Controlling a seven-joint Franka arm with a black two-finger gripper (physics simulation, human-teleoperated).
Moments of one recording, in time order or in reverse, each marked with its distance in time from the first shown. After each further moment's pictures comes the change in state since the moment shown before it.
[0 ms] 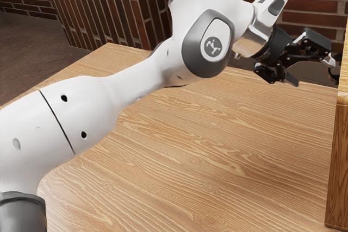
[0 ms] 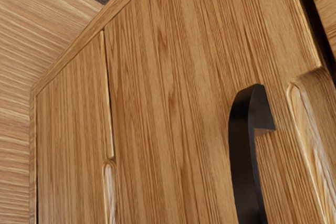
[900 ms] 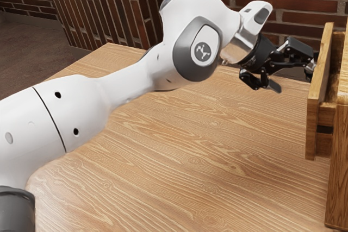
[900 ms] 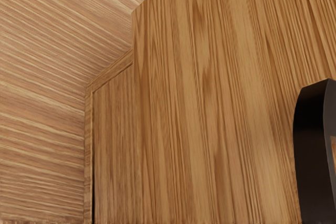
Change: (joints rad) arm 0.038 -0.052 0.009 -0.121 -0.002 0.018 -0.001
